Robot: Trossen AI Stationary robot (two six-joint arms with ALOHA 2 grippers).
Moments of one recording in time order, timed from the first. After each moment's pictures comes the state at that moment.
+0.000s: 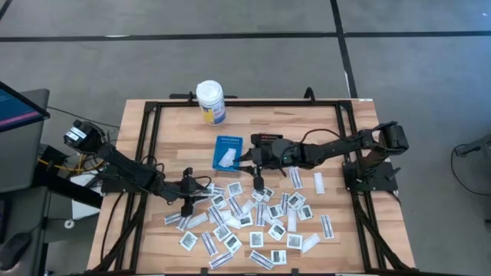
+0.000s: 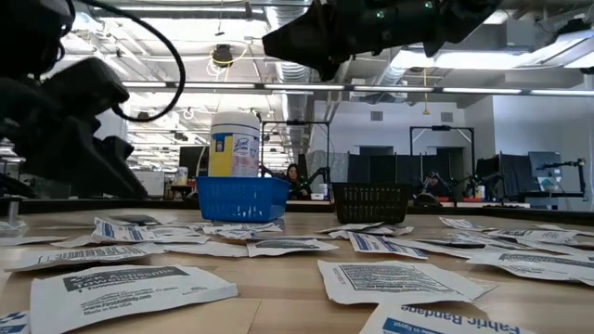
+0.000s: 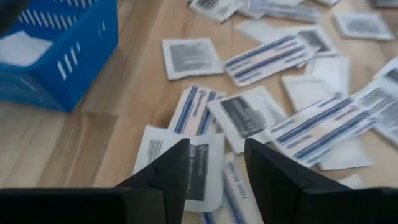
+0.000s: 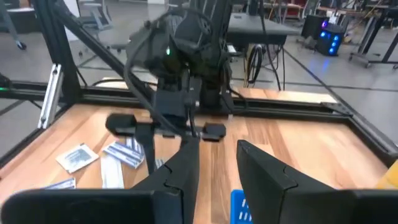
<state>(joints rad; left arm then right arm) -0.52 1.18 0.15 0.54 -0.45 -0.34 0.05 1.66 0.94 0.53 0.00 -0.06</state>
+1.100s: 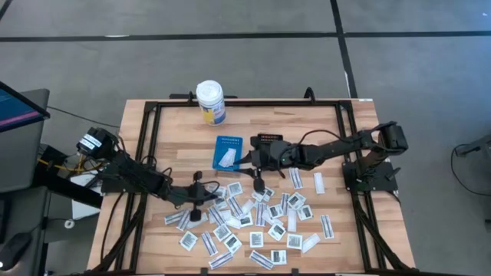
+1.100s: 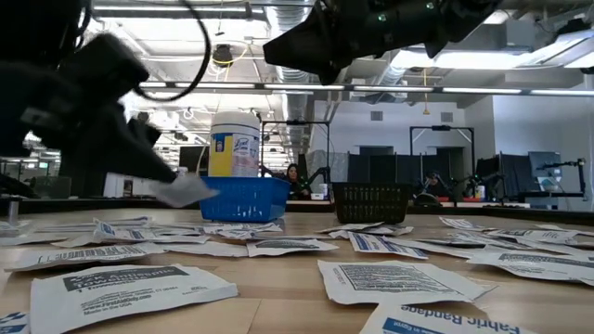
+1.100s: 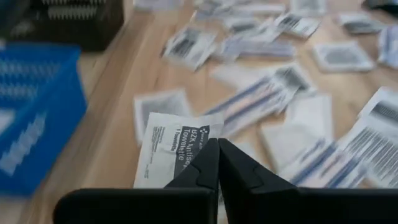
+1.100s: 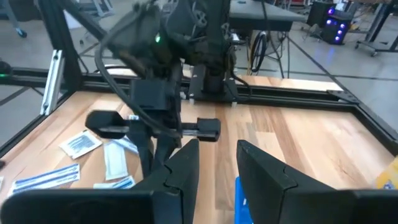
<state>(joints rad) -0.52 1.37 0.27 0.76 -0.46 -0.17 0.06 1.66 0.94 0.48 0.00 -0.07</state>
